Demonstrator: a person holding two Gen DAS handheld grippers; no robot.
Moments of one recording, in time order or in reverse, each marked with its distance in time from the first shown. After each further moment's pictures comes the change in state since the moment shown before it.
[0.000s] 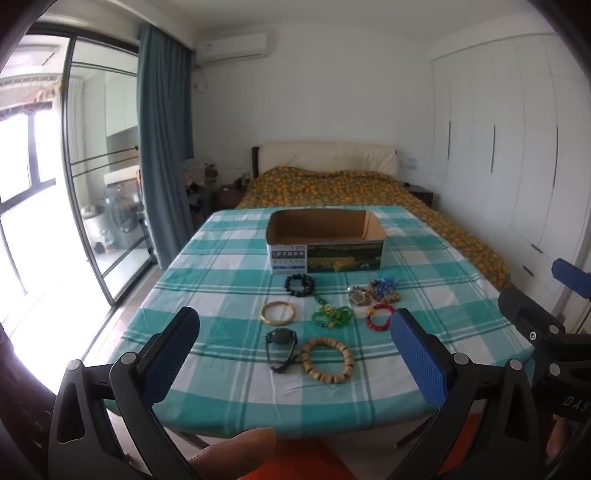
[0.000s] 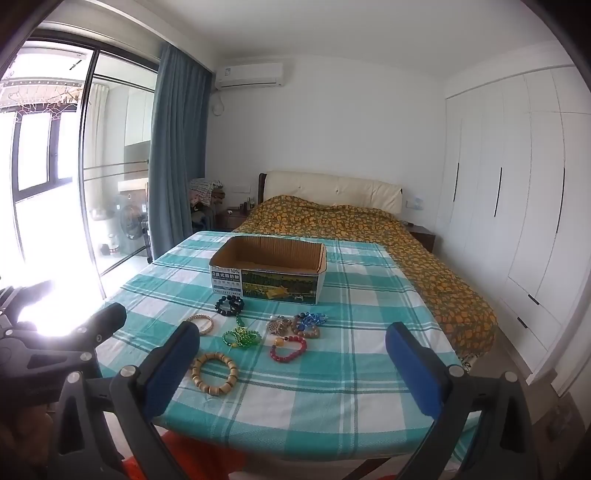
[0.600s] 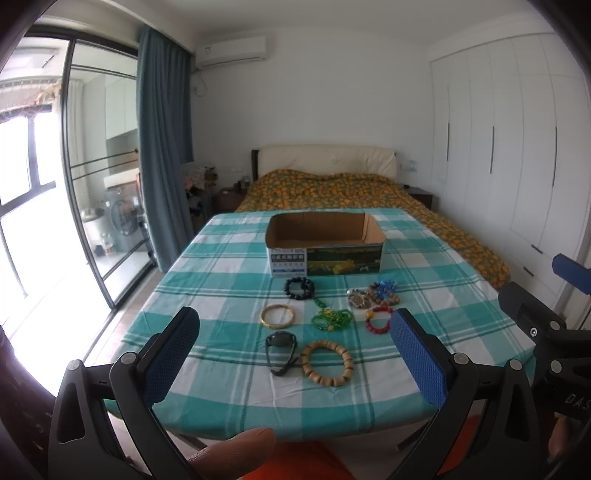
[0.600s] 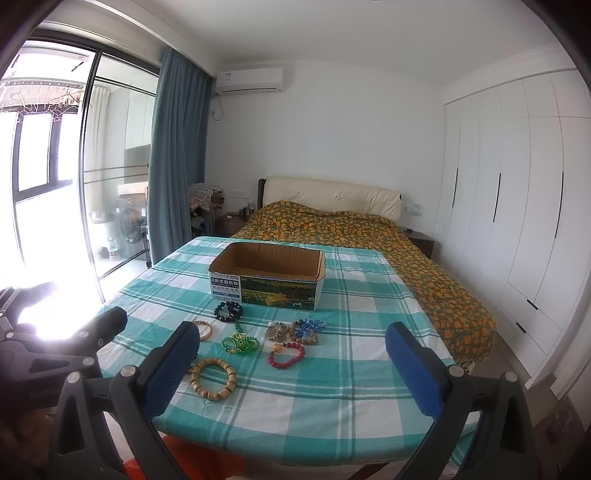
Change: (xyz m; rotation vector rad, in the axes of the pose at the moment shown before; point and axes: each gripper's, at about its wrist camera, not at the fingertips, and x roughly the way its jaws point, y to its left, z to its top) left arm 0.001 0.000 0.003 0.006 -0.013 0.000; right arm -0.006 -0.002 -0.005 -0.017 -0.026 -0.001
